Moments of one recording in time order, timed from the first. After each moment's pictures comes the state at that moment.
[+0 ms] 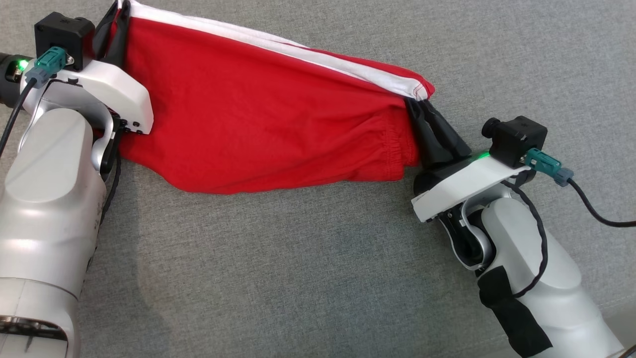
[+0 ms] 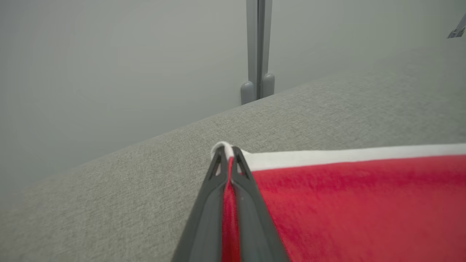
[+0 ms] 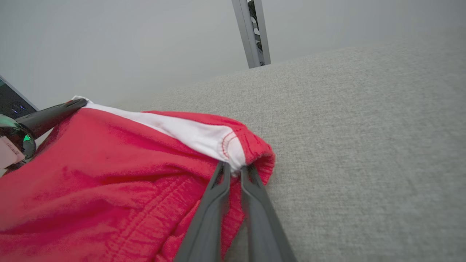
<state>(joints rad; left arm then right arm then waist) -1.03 0.25 -0.36 0.96 -0.24 -0.07 -0.26 -0.68 -0.05 0.43 0.55 0.53 0.13 -0.26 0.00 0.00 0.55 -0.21</state>
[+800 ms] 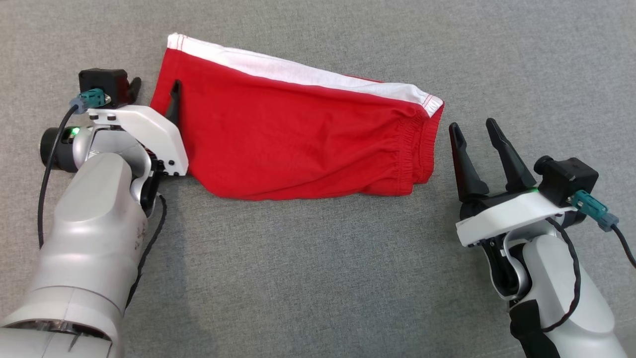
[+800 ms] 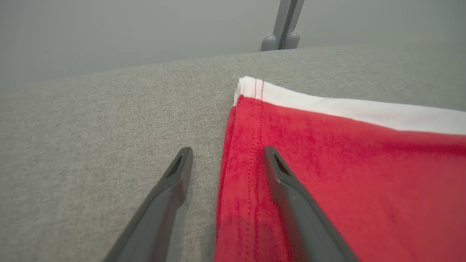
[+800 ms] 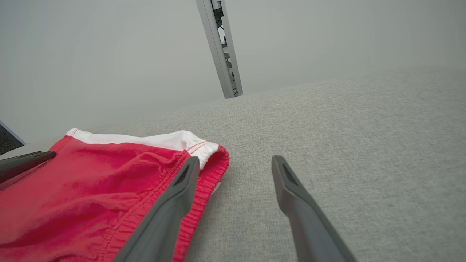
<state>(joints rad) -1.01 0.13 -0.28 1.21 -0.32 -0.07 -0.18 -0.50 -0.05 0.19 0.45 0.37 0.13 -0.26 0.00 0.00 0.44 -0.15</state>
